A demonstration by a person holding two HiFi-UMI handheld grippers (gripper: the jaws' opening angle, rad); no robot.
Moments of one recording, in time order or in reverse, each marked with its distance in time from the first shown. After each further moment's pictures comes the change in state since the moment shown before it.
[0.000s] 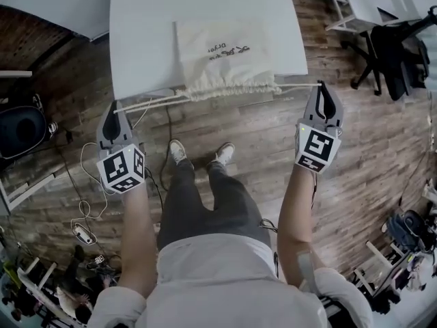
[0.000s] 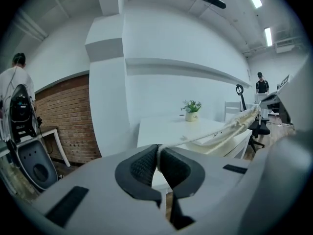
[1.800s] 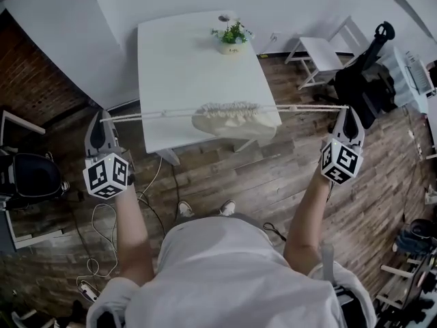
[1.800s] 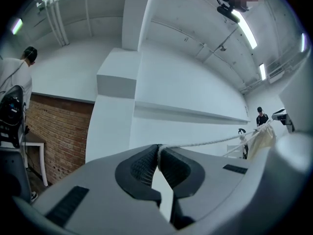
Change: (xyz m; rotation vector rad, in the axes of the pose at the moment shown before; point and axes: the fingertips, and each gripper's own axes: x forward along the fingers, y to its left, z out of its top) left arm -0.060 0.113 0.256 -0.127 -0.440 -0.067; right arm -0.140 -0.164 0.200 0.132 -0.272 -0.344
